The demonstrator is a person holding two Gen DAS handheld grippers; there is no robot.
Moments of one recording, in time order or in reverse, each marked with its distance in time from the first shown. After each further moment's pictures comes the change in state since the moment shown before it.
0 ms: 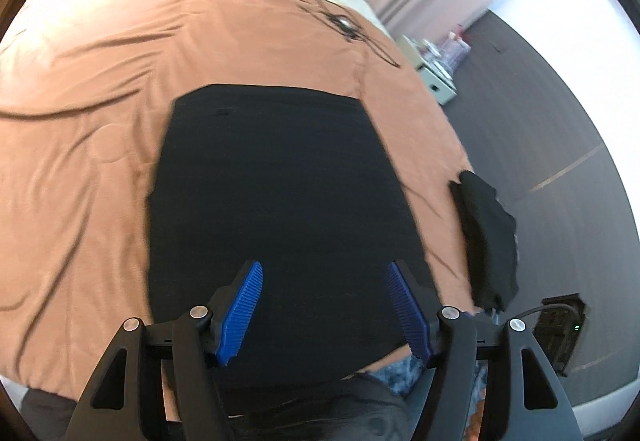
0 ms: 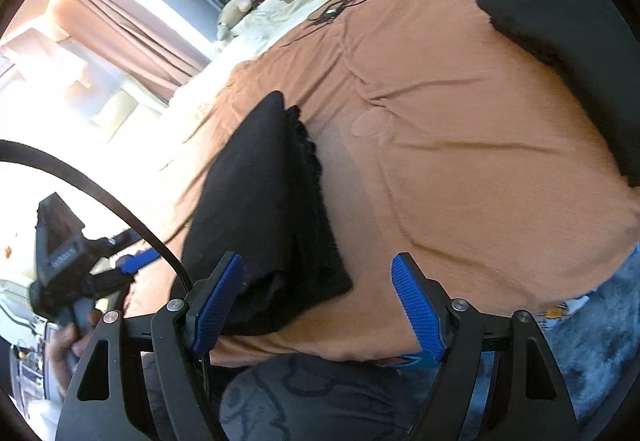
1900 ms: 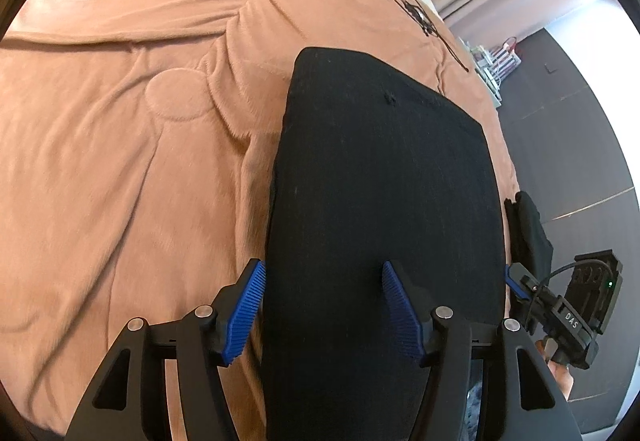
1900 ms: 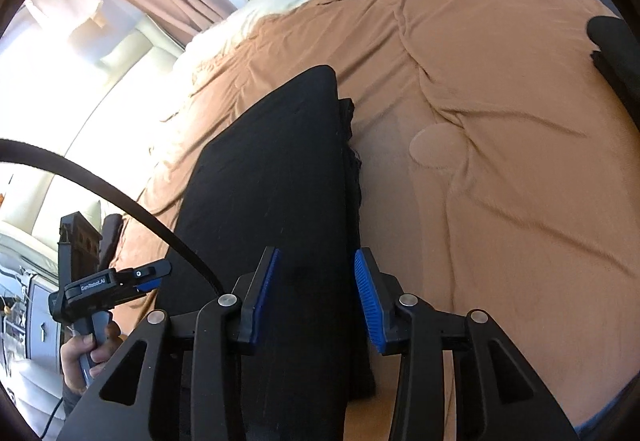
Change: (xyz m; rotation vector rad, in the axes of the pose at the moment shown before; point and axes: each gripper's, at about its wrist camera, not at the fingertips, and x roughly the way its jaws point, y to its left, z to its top) left arm 0.053 0.086 0.017 -0.144 0.076 0.054; right arm 0.099 0.009 0.072 -0.167 0.161 -0.005
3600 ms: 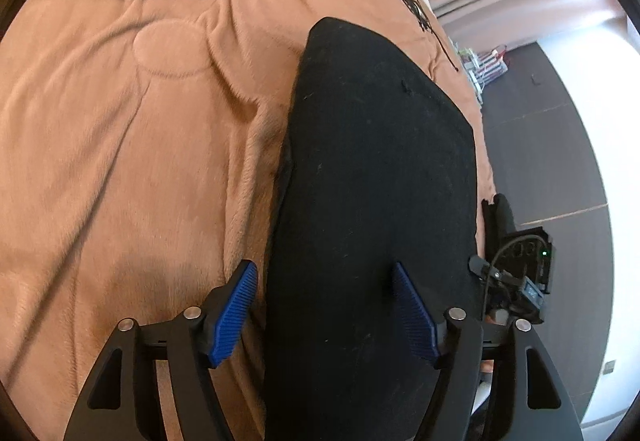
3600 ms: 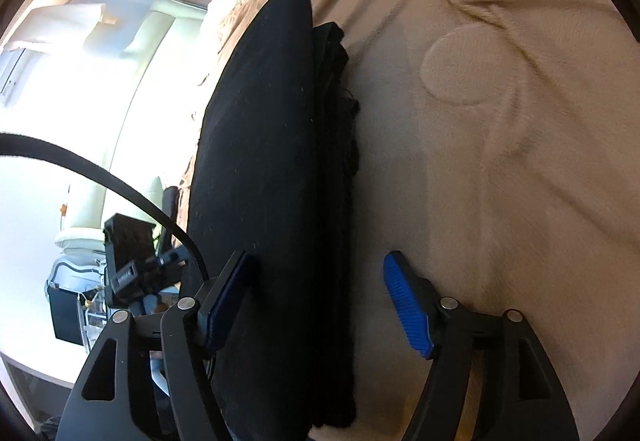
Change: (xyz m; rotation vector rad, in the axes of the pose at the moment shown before) left arm 0.014 0.026 -0.005 -0.084 0.061 -0.147; right arm 0.068 -0.074 0.012 0.153 0.276 0.330
